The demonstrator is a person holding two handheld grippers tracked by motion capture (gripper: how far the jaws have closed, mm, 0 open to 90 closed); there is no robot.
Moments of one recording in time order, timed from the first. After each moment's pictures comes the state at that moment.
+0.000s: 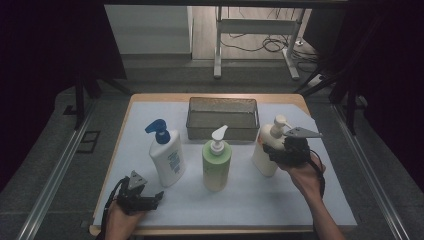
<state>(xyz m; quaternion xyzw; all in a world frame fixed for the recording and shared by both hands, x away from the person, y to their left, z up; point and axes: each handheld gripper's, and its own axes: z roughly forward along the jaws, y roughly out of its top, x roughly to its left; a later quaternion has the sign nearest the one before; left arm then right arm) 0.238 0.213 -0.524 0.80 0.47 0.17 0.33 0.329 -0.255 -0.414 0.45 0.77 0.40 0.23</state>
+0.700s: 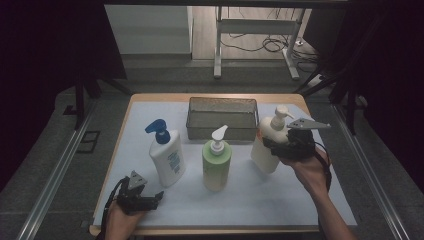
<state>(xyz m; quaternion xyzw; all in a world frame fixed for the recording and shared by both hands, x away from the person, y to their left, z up) 0.239 0.212 -0.524 0.80 0.47 0.17 0.33 0.322 -0.248 -0.369 0.44 0.77 0.42 0.21</state>
